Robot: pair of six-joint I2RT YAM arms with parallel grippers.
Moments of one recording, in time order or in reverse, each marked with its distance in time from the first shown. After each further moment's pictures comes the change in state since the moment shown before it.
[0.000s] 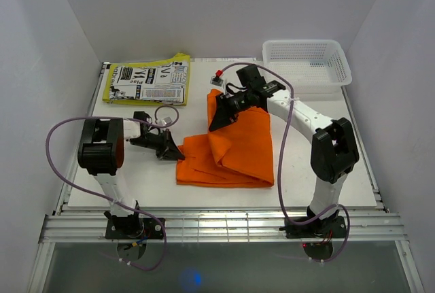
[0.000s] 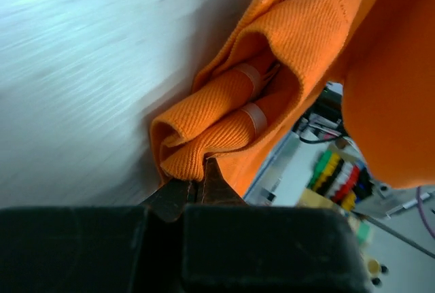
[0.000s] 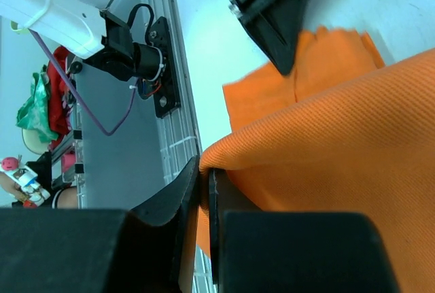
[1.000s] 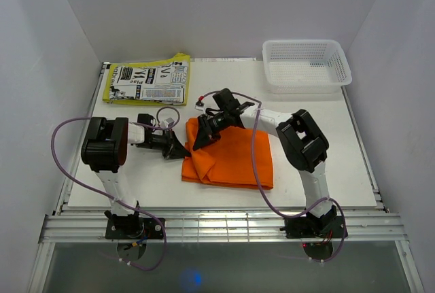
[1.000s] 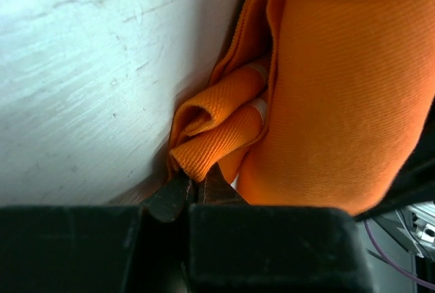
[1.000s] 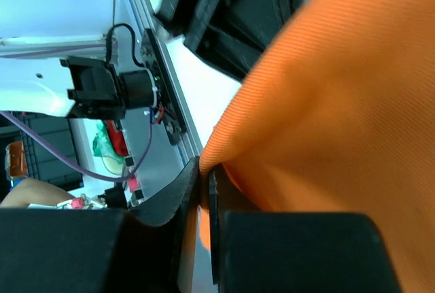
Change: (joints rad) left arm -0.073 0.067 -0.065 0.314 0.117 -0.329; right arm 0.143 0.265 -0.076 0.314 0.074 0.434
